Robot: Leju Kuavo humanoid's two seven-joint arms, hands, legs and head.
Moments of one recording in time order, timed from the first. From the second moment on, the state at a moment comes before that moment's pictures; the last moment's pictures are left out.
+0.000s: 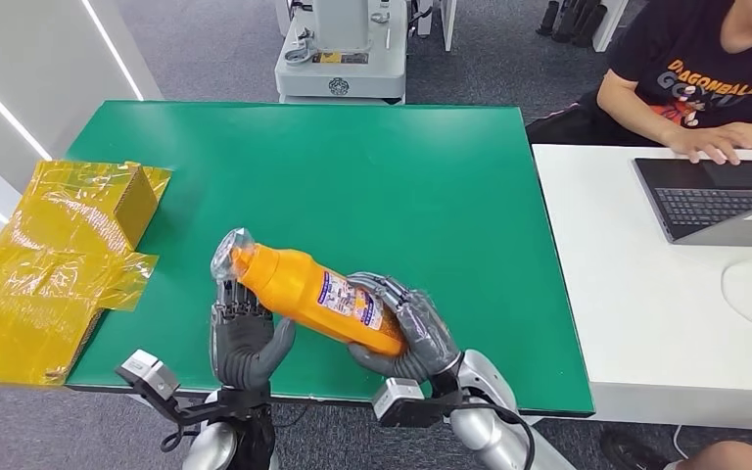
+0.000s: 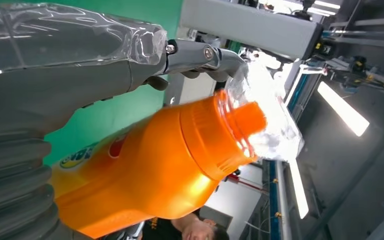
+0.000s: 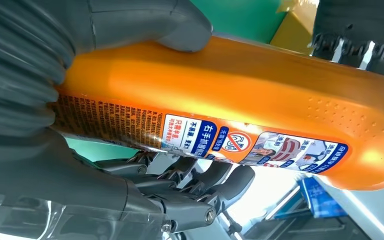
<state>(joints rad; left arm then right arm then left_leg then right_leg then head) 0.01 -0.19 -0.38 -1.50 0.25 0.06 -0.59 -0.34 -0.01 0.66 -1.09 0.54 -0.32 -0.70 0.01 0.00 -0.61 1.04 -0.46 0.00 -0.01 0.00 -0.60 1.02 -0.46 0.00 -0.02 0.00</state>
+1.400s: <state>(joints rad) 0.00 -0.17 -0.37 -1.46 0.27 0.05 -0.59 -0.42 -0.02 0.78 -1.00 0.45 -0.14 -0.70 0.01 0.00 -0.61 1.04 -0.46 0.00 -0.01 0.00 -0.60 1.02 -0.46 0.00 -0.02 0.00</state>
